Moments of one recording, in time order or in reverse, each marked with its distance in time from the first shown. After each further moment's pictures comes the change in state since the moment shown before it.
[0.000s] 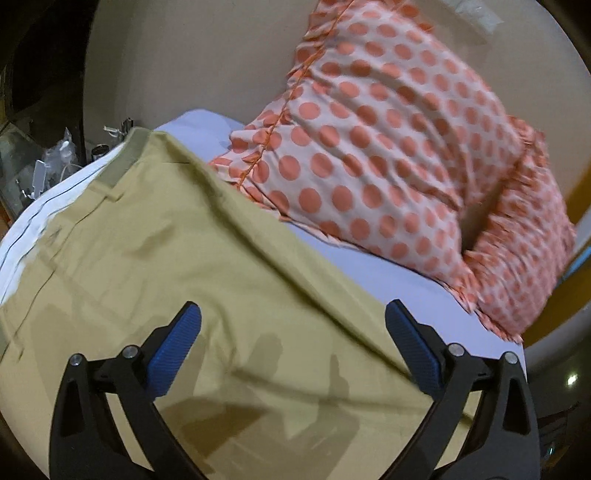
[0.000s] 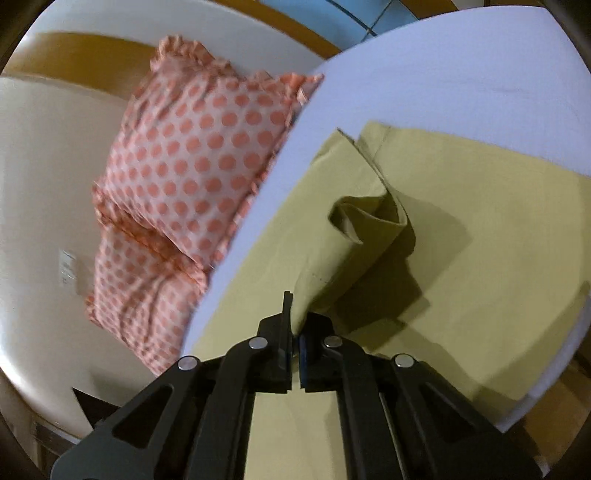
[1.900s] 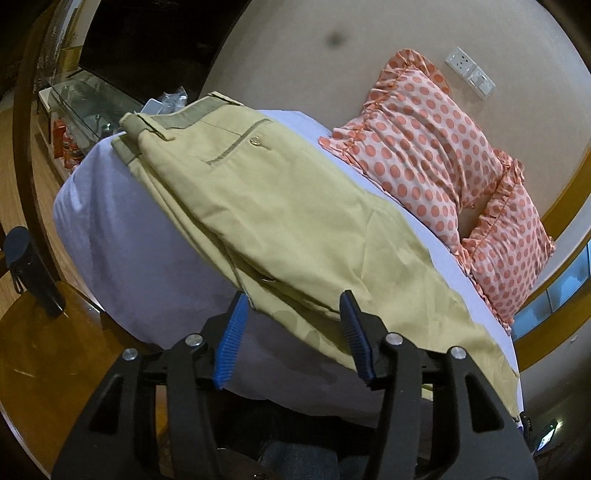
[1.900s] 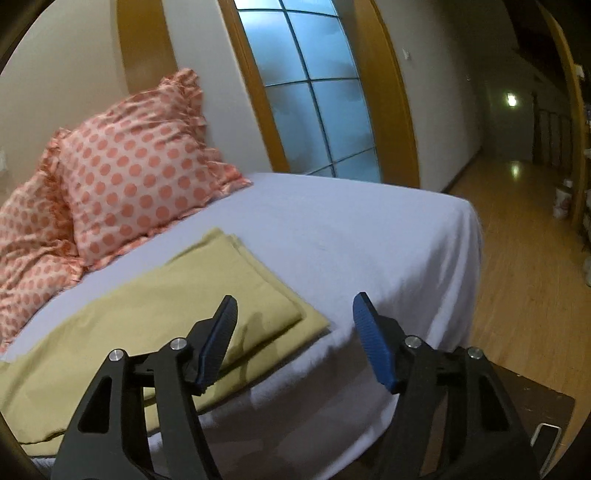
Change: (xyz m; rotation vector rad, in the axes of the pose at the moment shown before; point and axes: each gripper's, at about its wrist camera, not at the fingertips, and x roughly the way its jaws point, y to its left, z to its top) left arm -0.173 0.125 -0.221 -0.173 -0.164 -0.001; right arm -0.093 -0.029 -0.022 -0.502 -0.401 -0.458
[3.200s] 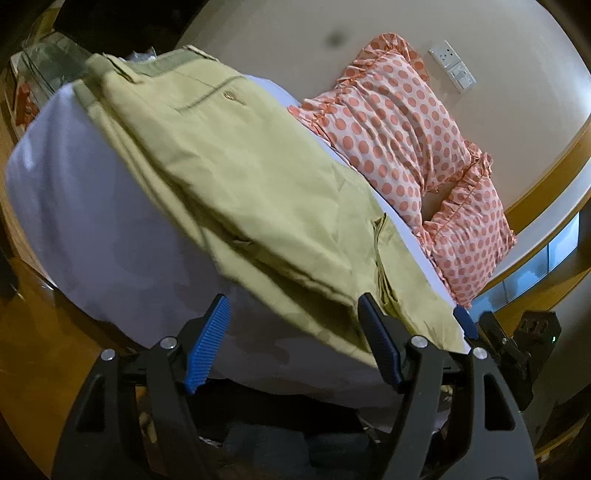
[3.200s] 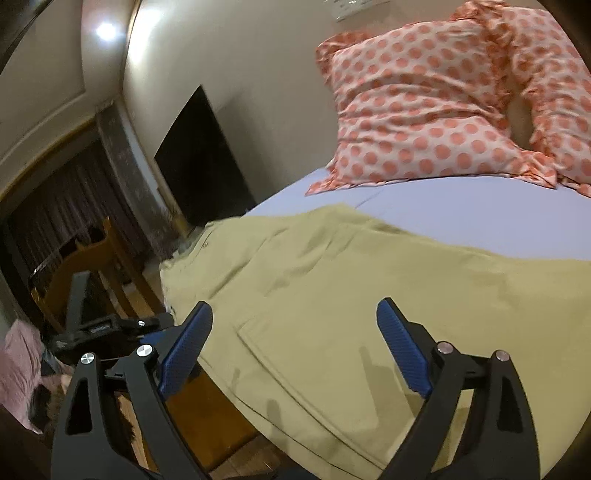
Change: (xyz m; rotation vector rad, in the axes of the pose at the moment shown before) left arm 0.022 0.012 -0.010 -0.051 0.109 -0.217; right arm -0.087 0.411 -0.116 -0.528 0.438 1.151
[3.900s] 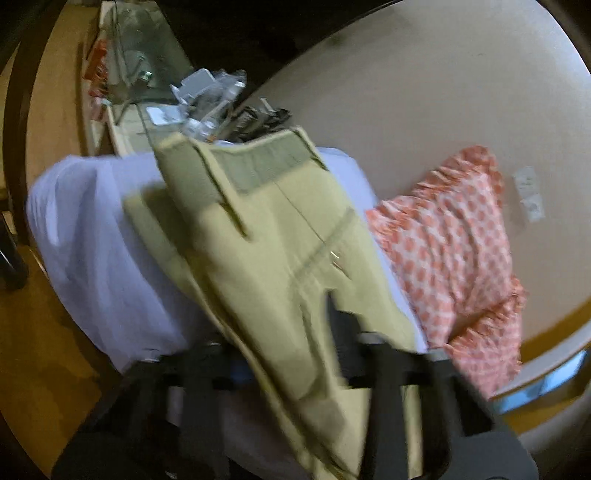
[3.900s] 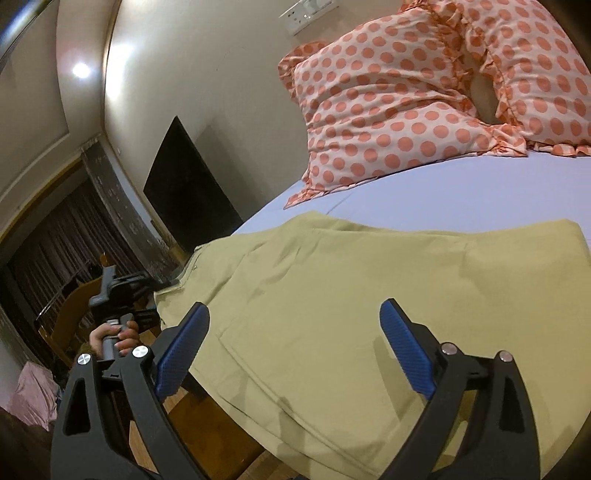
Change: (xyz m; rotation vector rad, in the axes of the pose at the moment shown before) left arm 0.006 0.074 0.115 -0.341 -0.178 0.148; right arm -0.017 -0.035 -0.011 0.125 -0.065 -0.004
